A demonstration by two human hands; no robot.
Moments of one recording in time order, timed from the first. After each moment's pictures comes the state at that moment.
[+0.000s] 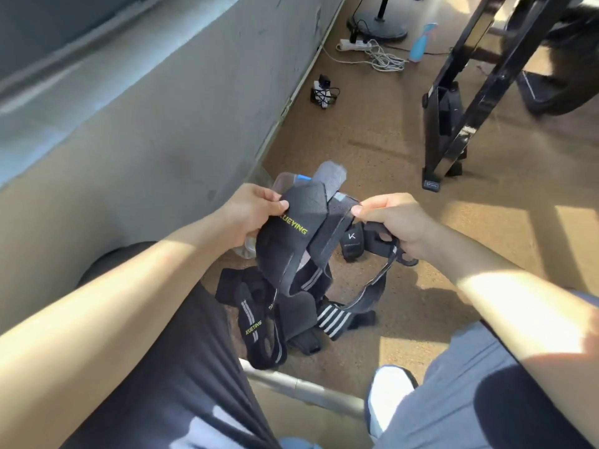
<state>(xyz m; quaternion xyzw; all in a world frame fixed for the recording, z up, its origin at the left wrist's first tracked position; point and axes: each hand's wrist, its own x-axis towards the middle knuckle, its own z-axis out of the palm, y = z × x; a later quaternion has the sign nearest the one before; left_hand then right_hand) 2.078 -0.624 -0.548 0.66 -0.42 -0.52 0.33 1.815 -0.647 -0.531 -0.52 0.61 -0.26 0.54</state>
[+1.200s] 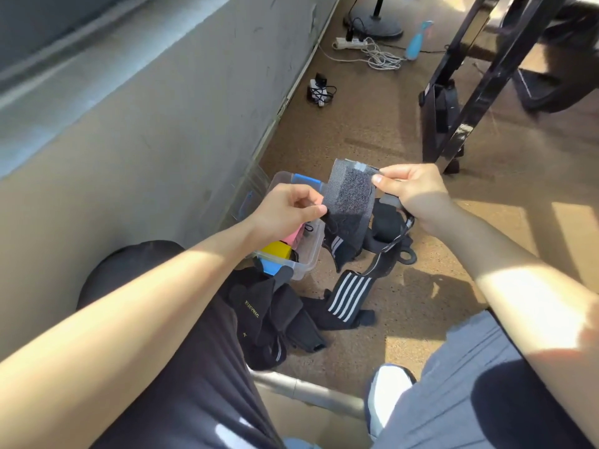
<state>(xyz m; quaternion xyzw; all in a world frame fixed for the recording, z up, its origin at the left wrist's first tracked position) 2.038 -0.626 -0.552 0.54 -0.59 -0.48 0.36 1.803 -0.670 -0.510 -0.57 0.61 -0.37 0.41</state>
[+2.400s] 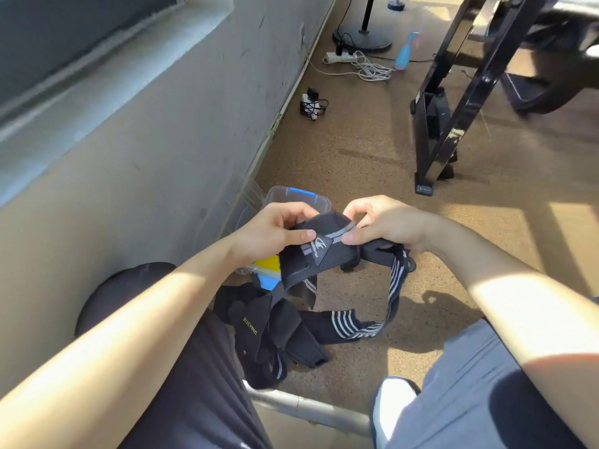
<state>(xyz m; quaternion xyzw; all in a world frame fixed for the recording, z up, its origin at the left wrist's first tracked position) 2.051 -0.619 -0.535 0.47 -0.63 -0.54 0.29 1.805 -0.656 -0.493 -0.66 0.49 -0.06 0.57</state>
